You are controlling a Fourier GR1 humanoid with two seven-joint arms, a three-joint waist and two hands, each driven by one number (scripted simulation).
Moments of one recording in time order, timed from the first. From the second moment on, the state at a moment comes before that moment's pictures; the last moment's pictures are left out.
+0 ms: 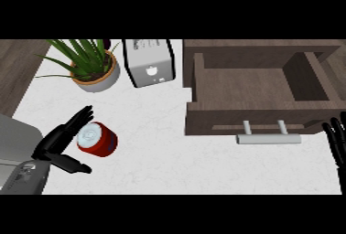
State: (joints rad) left arm -0.33 0.36 0.14 -0.63 -0.20 -0.53 -0.67; right arm 0.26 -0.03 -0.20 -2.09 -0.04 0.18 0.04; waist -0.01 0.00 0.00
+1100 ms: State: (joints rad) left arm -0.46 0.29 0.09 -0.44 -0.23 -0.46 -0.74; right arm 0.23 -0.03 -0.23 -2.11 -0.06 0.20 0.08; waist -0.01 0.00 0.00
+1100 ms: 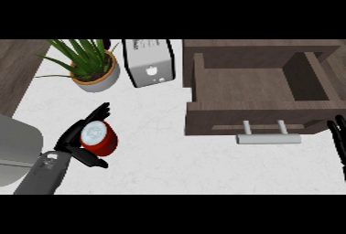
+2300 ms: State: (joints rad) left arm -0.42 0.18 0.17 -0.65 -0.06 -0.39 -0.57; right arm 0.30 -0.01 -0.26 -2.19 -0.11 0.22 0.10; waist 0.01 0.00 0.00
